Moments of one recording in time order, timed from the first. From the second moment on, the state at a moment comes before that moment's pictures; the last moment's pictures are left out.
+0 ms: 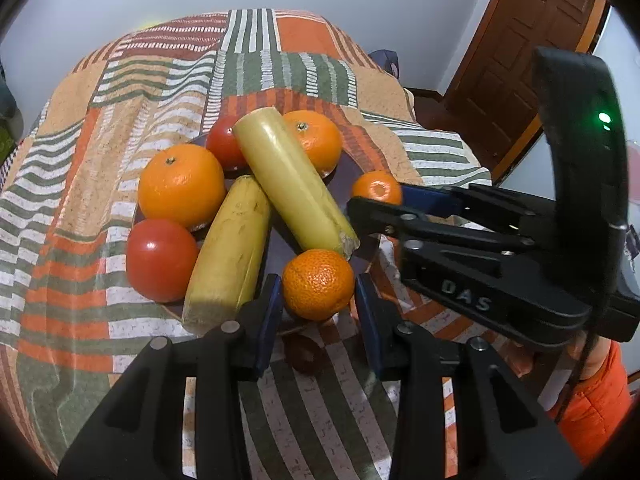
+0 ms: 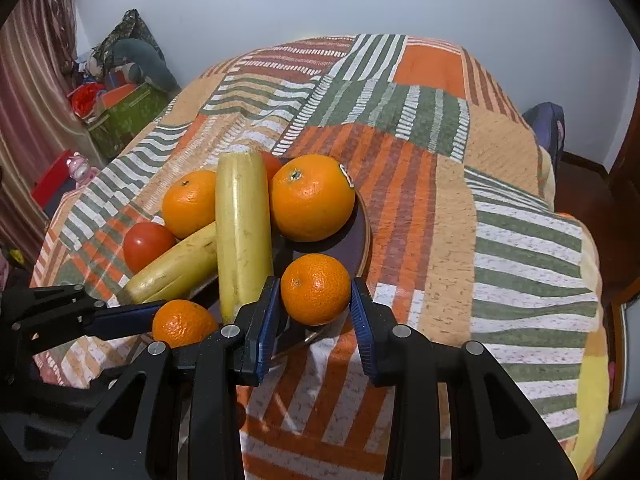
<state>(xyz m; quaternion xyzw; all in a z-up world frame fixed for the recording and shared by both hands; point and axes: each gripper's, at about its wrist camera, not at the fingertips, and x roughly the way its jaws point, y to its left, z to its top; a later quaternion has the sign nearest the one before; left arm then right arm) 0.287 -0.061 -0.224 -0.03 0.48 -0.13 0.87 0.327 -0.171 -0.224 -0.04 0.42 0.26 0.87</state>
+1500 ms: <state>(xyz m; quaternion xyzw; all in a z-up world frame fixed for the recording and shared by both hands) 0.232 -0.032 -0.225 -0.02 0.50 -0.13 0.86 0.266 -0.149 -0.245 -0.05 0.46 0.30 0.84</state>
